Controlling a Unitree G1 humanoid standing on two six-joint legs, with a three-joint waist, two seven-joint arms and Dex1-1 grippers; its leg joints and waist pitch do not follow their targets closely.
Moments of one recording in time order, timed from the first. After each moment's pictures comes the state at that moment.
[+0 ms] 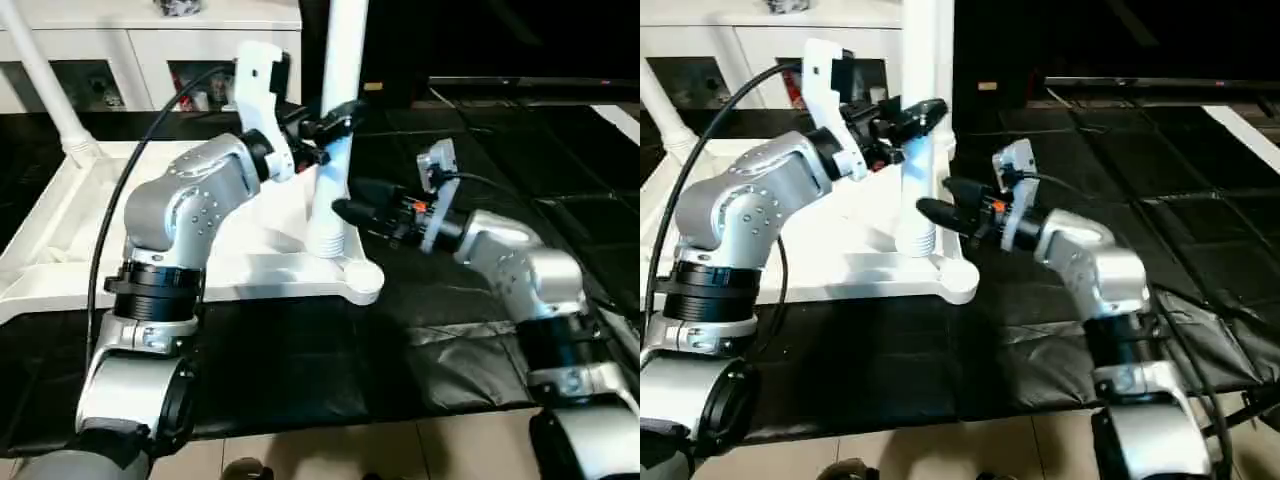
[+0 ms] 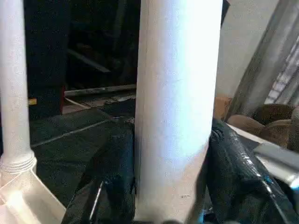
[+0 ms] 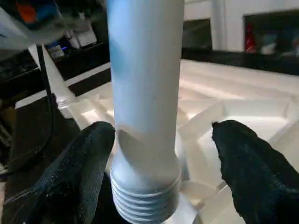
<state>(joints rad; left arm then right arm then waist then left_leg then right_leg) -0.87 0.19 0.04 0.16 -0.50 0.68 -0.50 -0.69 -0.27 0.03 0.40 0.44 0.53 0.95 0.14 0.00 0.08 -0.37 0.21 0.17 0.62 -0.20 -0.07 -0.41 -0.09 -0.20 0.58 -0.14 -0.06</state>
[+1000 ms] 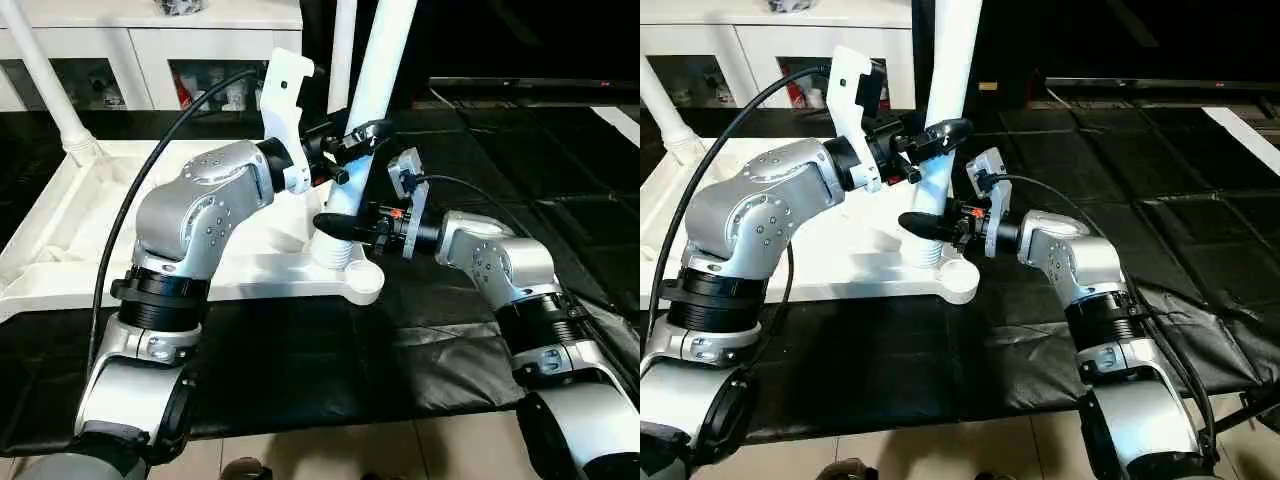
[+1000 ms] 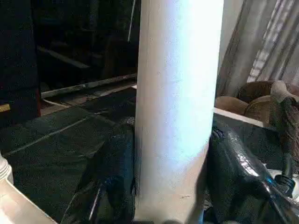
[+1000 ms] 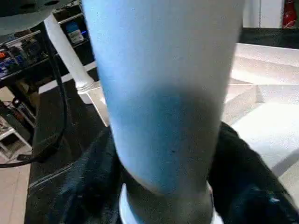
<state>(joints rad) -0.85 0.20 -0.04 0.09 -0.48 0.69 -0.57 -0.76 -0.24 0.08 0.50 0.42 0.54 1.01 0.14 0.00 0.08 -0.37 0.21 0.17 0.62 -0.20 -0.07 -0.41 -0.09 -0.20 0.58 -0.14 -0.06</state>
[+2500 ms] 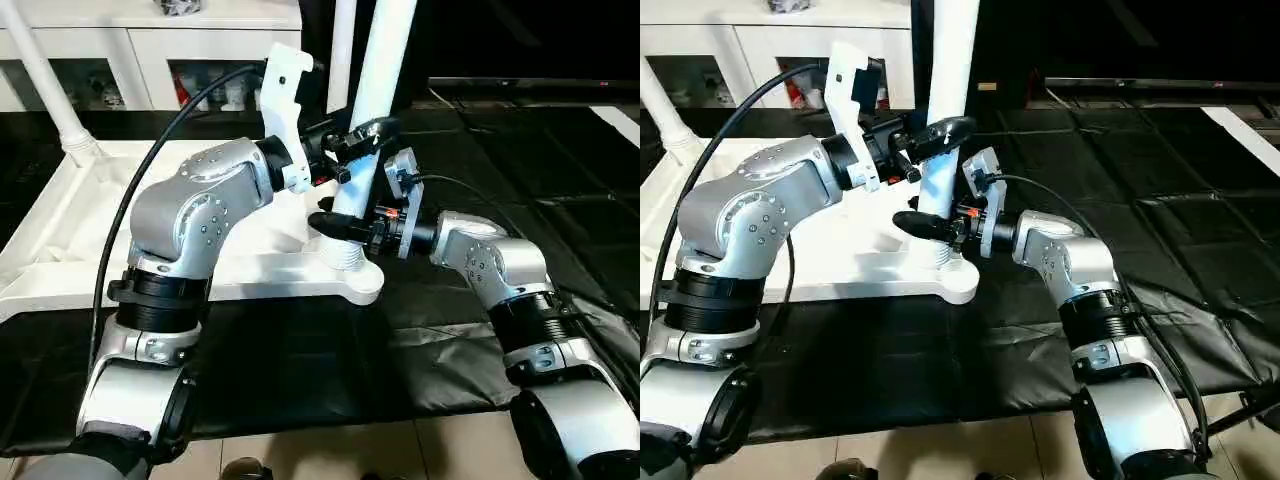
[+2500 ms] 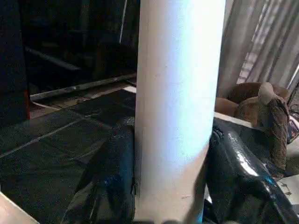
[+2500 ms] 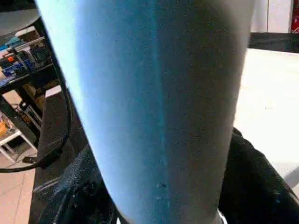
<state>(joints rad) -0.85 0.20 -0.03 0.06 -0.49 0.72 -0.59 -0.77 -0.21 0.07 0.53 0.41 0.51 1.03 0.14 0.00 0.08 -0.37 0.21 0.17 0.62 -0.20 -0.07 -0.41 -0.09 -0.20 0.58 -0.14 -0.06</state>
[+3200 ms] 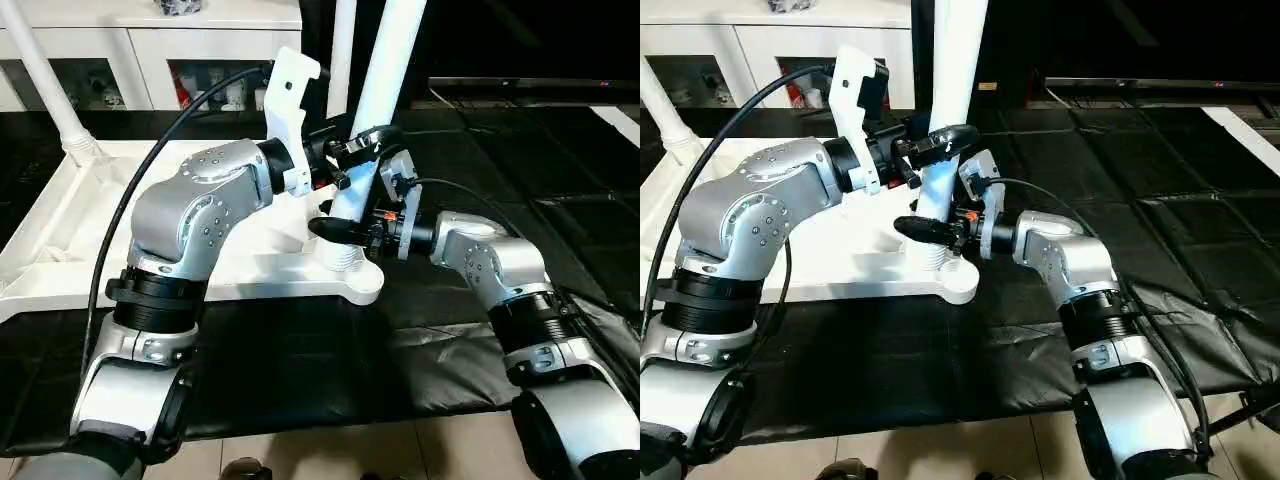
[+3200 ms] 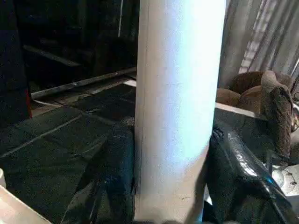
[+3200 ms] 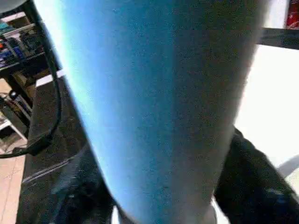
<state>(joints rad) -0.85 0.22 -0.05 0.06 -0.47 0.72 -0.61 -0.77 -0.22 0.09 0.53 0.37 0.49 1.01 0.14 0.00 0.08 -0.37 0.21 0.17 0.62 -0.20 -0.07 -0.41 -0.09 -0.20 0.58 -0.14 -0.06</state>
